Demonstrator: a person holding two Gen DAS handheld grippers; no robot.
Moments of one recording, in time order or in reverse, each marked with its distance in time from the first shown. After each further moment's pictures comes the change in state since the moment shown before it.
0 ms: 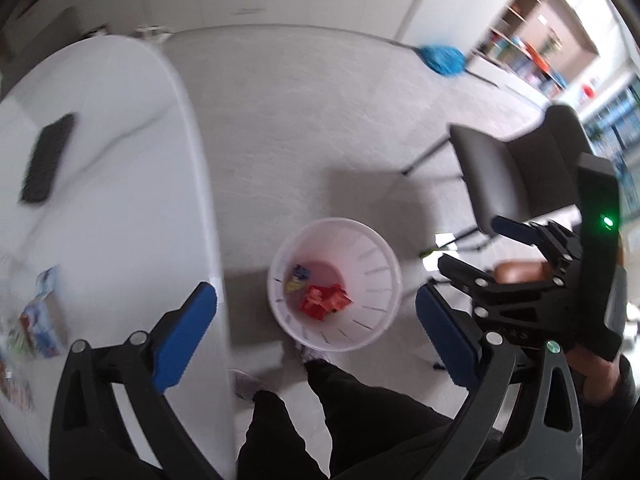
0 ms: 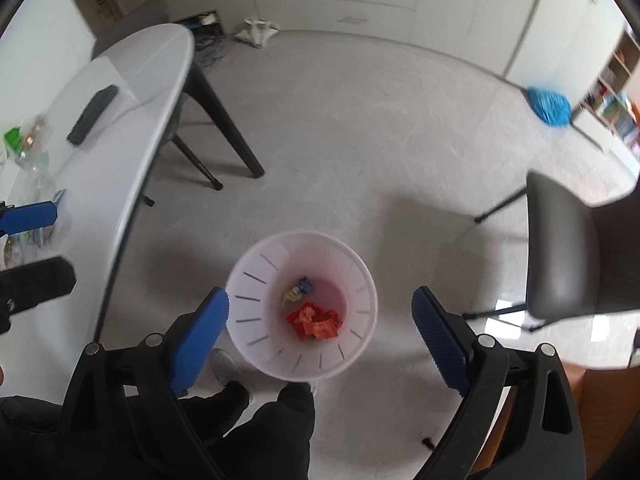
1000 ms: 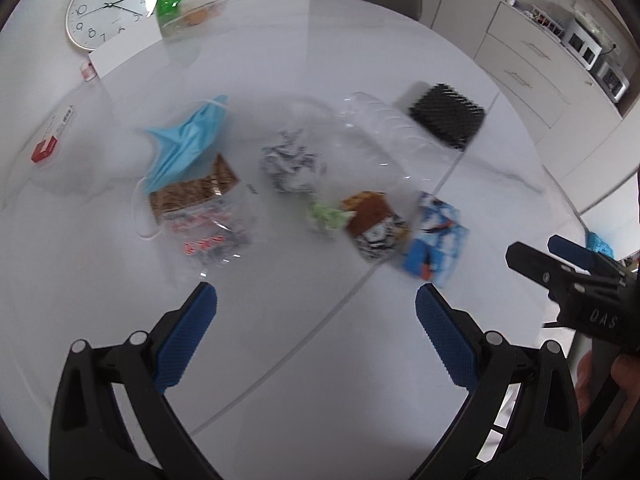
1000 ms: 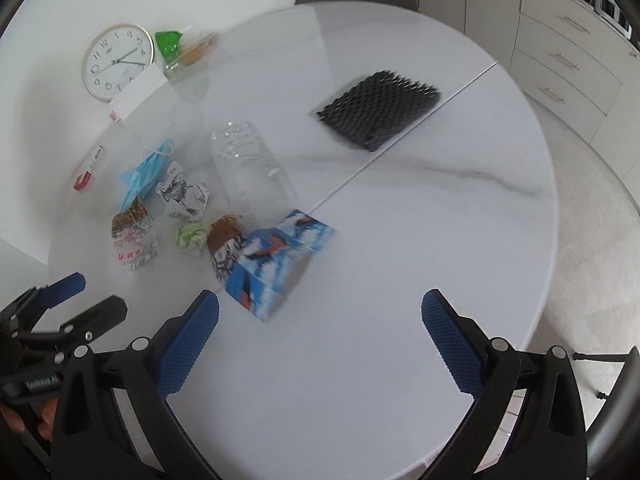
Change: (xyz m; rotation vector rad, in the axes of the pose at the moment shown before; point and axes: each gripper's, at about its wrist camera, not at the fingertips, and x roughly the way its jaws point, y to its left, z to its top) left arm -0.107 0.286 -0.181 -0.728 -0.175 0.399; right arm 0.033 0.343 0.079 -0.425 0.034 0.356
